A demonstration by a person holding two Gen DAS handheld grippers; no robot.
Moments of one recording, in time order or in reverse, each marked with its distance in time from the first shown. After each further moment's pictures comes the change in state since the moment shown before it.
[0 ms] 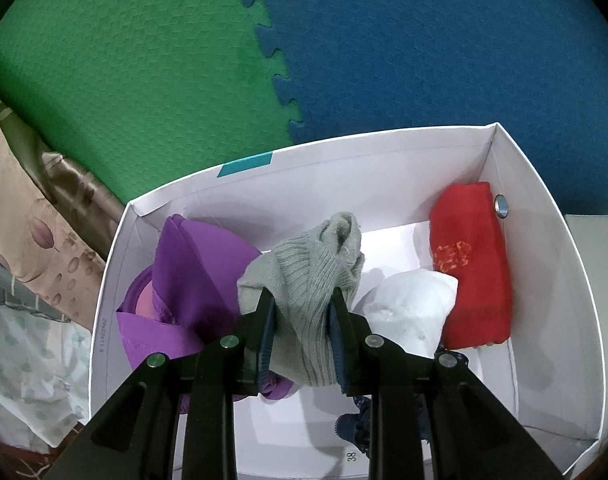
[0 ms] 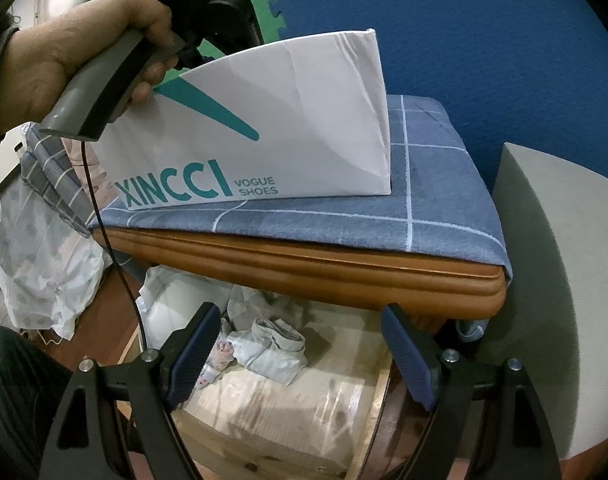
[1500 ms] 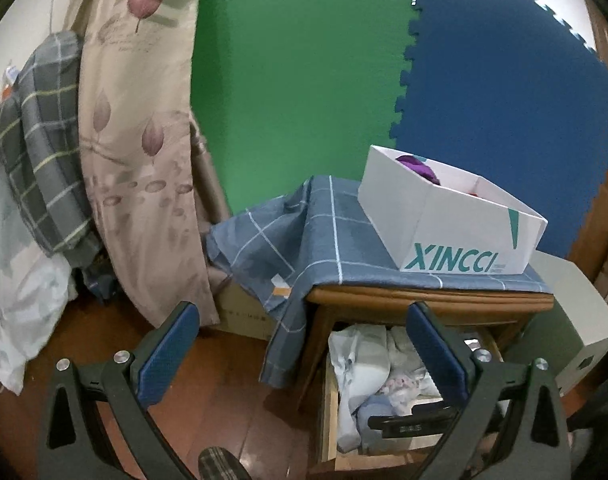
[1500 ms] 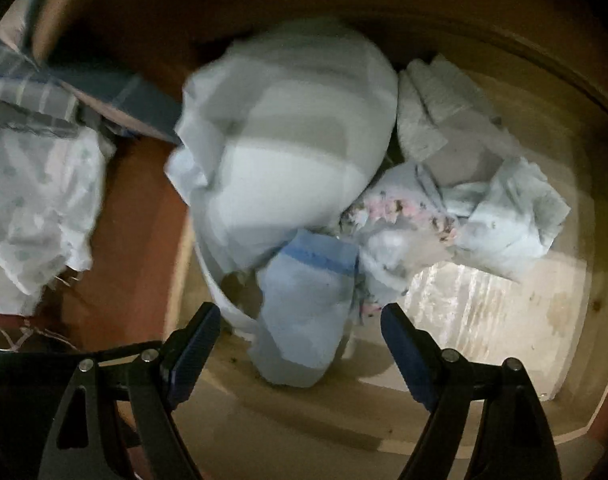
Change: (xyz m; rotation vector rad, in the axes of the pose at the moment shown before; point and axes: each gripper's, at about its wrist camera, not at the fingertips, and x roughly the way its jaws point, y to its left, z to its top) left arm -0.102 0.262 -0.347 -0.301 -0.479 -0.242; right arm 0.194 0.189 -0.076 0.087 0.620 0.037
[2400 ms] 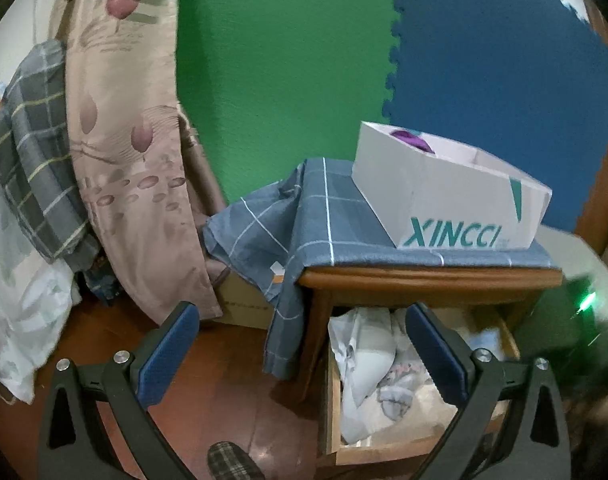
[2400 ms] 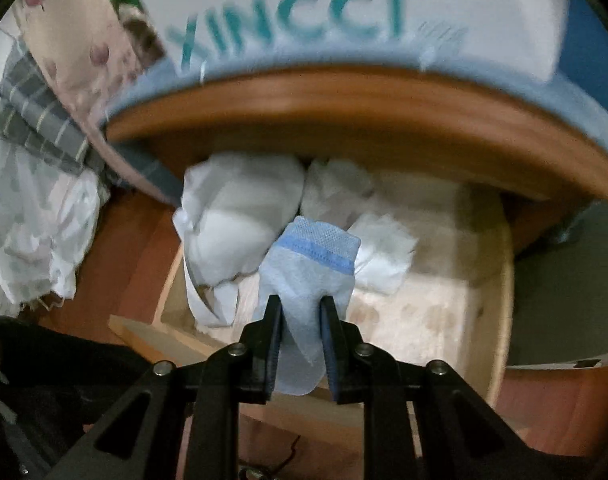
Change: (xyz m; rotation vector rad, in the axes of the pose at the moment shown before) left arm 0.014 -0.024 -0.012 0.095 0.043 0.030; right arm -0.132 -0.049 -0.042 -0.031 -0.326 -0.086
